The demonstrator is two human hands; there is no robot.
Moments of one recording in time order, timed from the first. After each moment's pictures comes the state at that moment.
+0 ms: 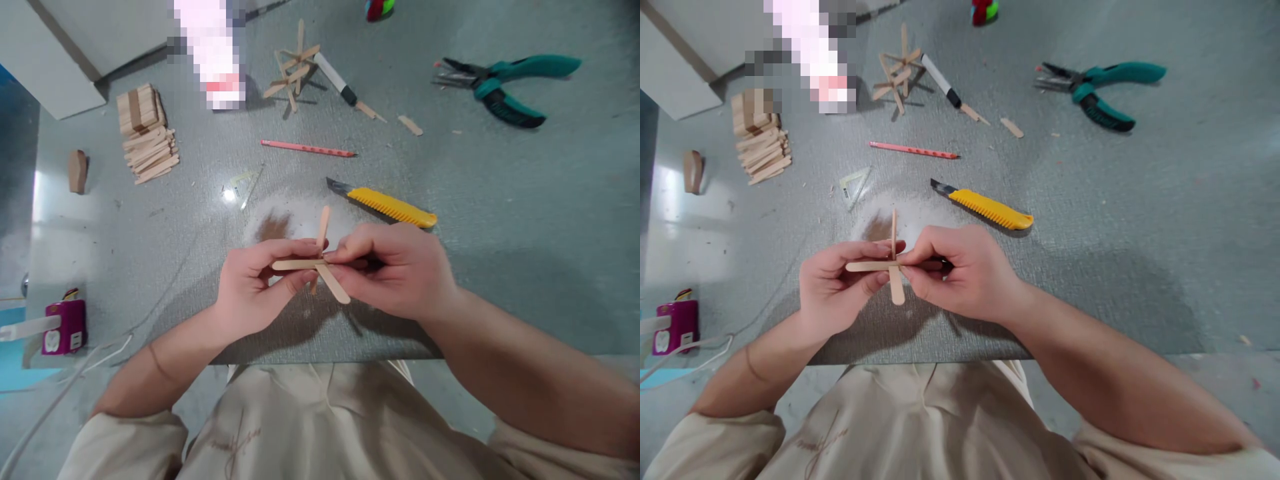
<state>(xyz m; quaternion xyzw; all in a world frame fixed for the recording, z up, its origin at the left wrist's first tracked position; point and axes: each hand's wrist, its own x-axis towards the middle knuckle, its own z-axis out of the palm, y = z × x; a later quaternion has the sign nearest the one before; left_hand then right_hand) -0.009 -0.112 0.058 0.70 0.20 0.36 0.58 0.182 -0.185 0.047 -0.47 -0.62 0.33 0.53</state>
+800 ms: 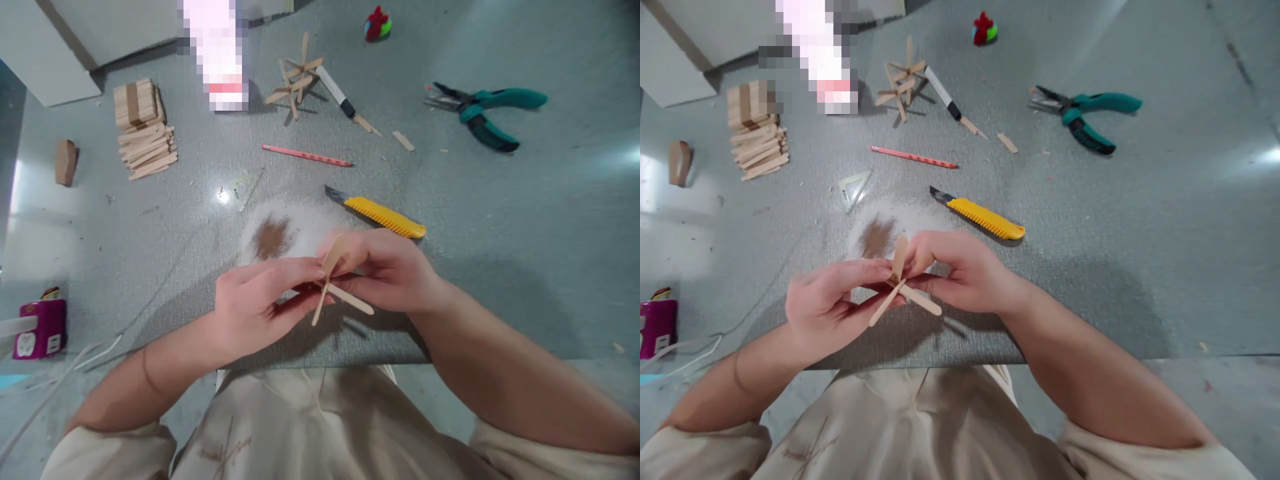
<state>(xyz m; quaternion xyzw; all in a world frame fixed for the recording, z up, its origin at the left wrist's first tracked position) -0.011 -0.118 0.069 0.84 0.18 0.39 0.33 0.197 -0.168 0.036 -0.31 -0.68 0.40 0.53</state>
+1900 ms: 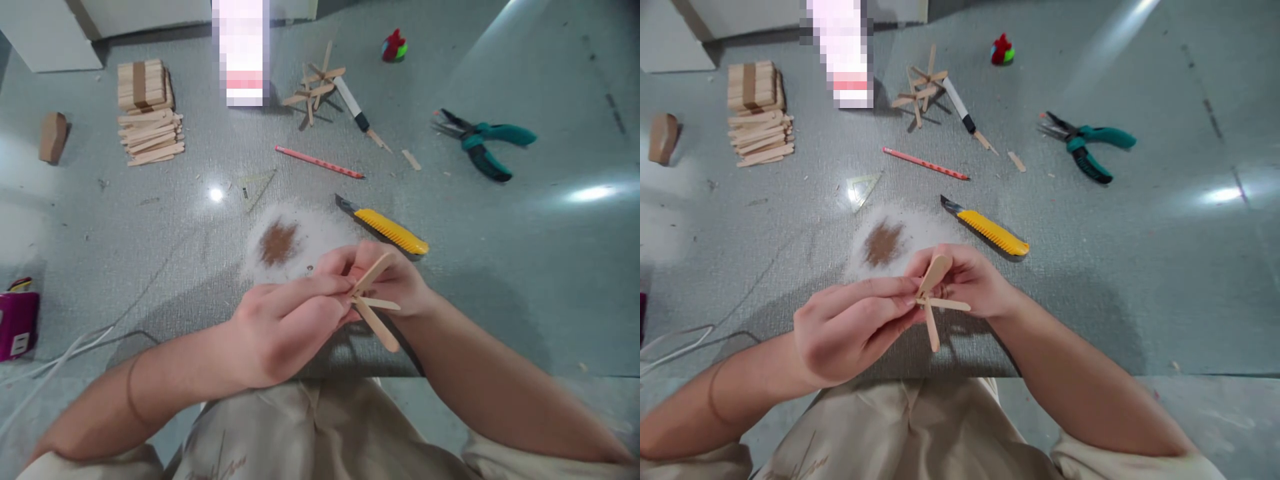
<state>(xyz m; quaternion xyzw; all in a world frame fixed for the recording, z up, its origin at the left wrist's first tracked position) -0.017 -0.132 0.071 0.88 0.18 0.37 0.25 0.186 -0.169 0.011 -0.26 -0.50 0.63 0.54</state>
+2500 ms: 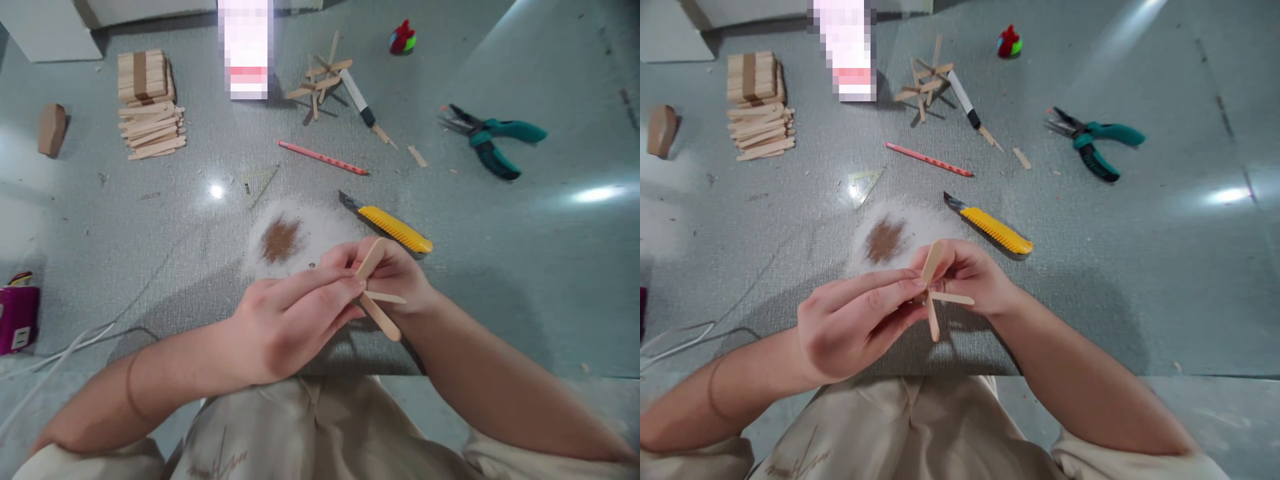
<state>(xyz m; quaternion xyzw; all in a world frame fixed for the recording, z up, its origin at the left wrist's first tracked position) -0.015 -0.130 0.070 0.88 0.19 0.37 0.24 0.182 -0.174 0.015 -0.32 -0.45 0.62 0.56</state>
